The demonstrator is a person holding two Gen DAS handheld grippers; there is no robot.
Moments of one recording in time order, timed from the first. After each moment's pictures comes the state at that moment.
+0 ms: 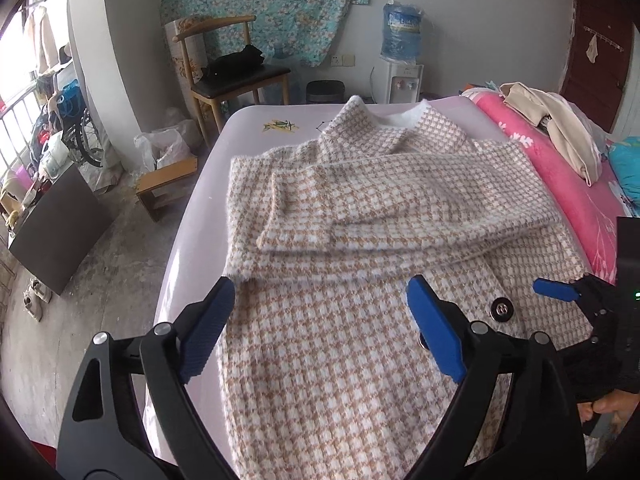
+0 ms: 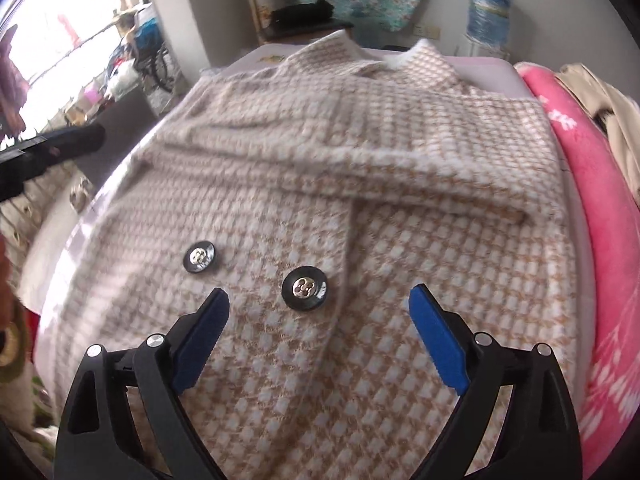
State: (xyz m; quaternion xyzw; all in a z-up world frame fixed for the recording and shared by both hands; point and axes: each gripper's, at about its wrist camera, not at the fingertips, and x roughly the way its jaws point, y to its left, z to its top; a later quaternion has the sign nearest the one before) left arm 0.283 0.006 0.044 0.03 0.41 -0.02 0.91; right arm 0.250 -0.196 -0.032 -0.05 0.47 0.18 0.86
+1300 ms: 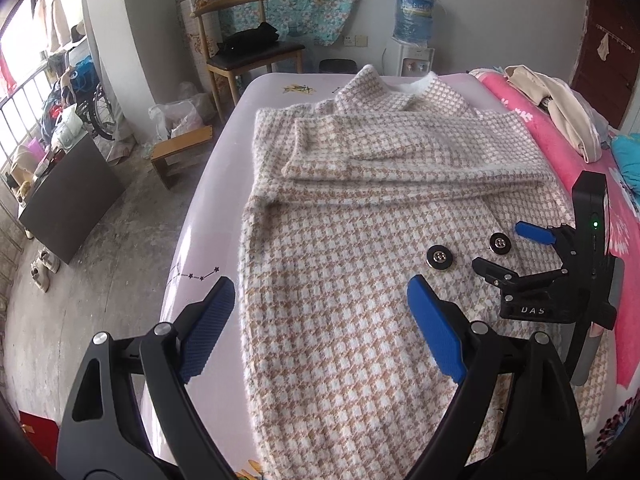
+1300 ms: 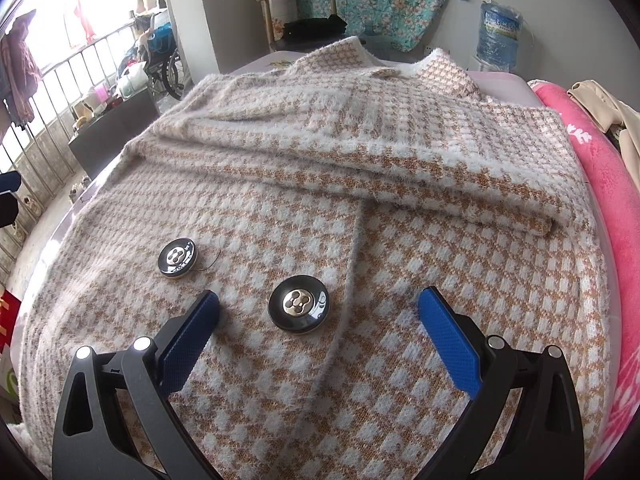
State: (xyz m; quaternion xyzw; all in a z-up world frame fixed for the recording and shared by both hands) left arm 0.222 0.025 0.035 0.01 0.44 0.00 0.90; right arm 0.253 -0.197 -0.048 -0.04 0.44 0.19 0.88
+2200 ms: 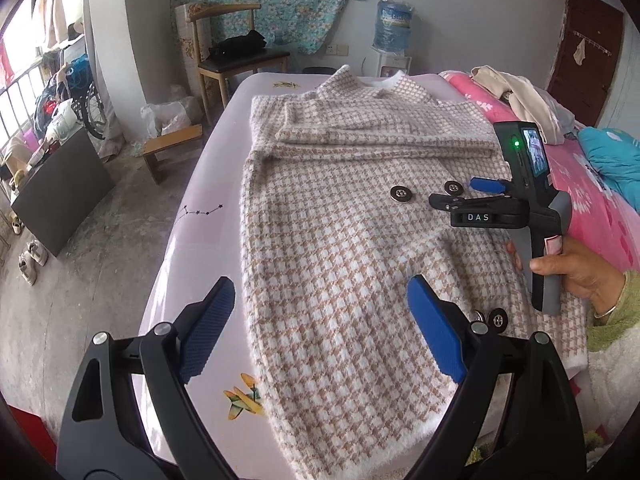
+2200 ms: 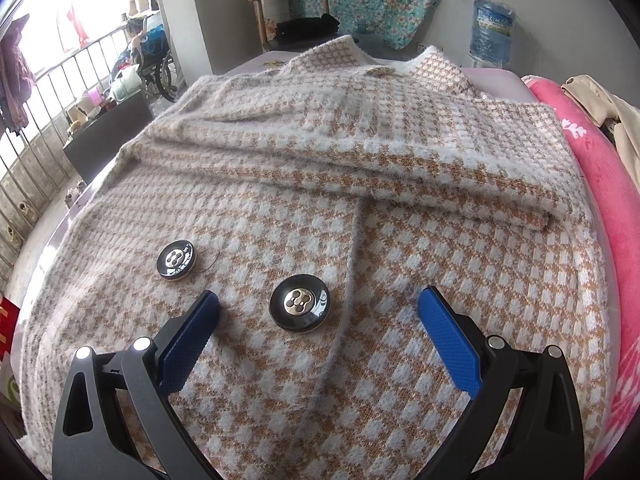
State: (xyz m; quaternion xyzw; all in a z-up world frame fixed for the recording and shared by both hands) left arm 0.116 0.039 0.036 -0.01 0.42 -0.04 0.91; right arm 0.251 -0.192 -0.050 -0.03 0.44 0.17 0.88
